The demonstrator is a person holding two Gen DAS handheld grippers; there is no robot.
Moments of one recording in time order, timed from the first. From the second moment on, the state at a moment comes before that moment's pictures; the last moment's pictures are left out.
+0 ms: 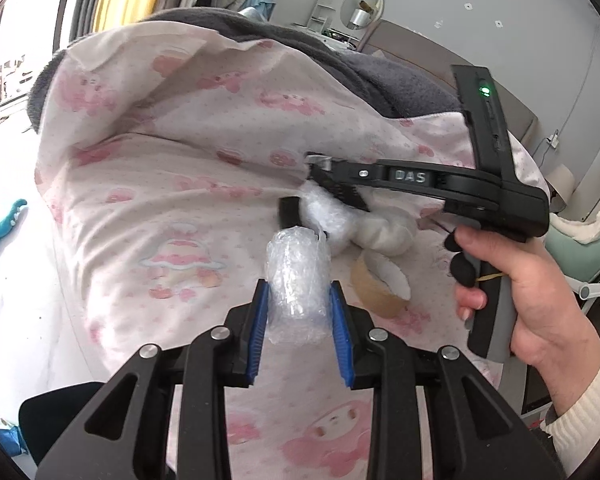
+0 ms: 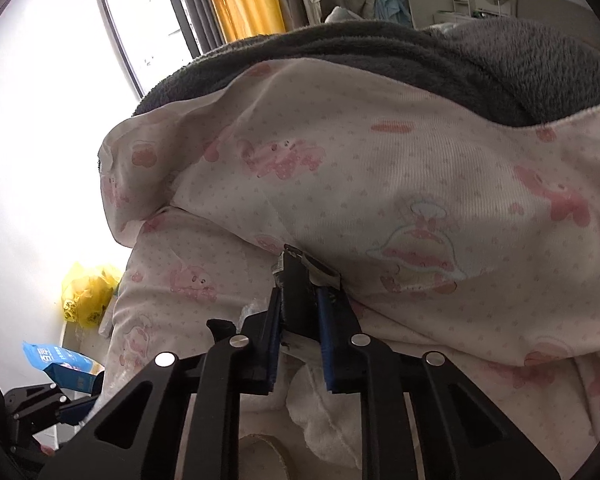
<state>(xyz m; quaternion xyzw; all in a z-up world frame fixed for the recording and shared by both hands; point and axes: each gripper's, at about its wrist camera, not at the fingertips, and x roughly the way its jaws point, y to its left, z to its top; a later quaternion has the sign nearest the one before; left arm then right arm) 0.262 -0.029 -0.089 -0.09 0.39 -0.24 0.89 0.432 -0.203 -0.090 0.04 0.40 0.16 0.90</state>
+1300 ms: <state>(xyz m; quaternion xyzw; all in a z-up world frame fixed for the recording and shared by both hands) 0.241 0.160 -0.173 -0.09 0.56 -0.07 0.82 0.360 0.014 -0.073 0.00 0.41 0.37 0.84</state>
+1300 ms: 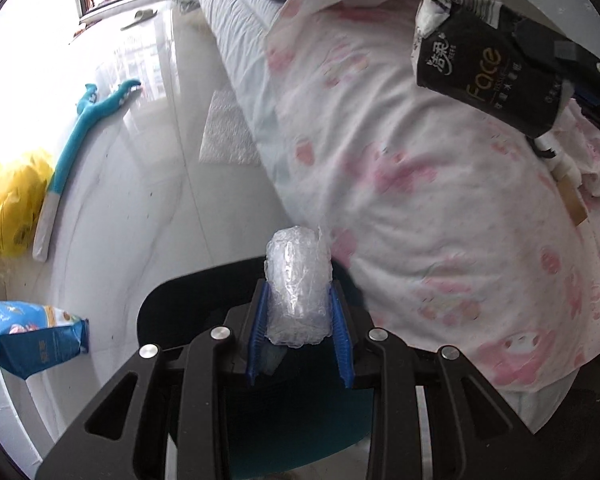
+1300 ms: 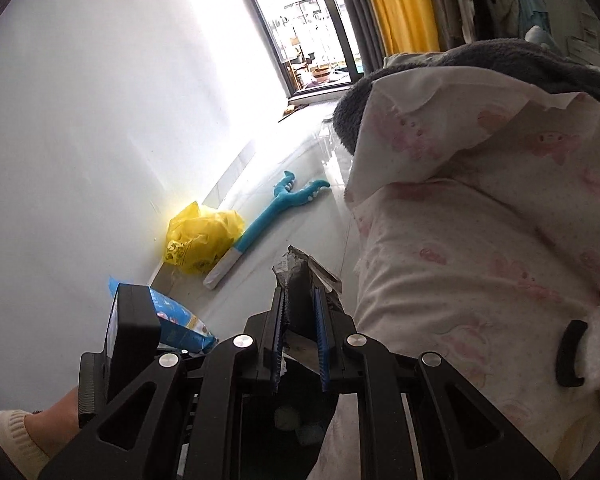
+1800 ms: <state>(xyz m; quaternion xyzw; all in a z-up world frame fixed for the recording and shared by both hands) 0.214 0.199 -0.225 -0.07 0.64 -0.06 0.76 0.343 0.085 -0.115 -0.06 0.47 0.39 0.79</state>
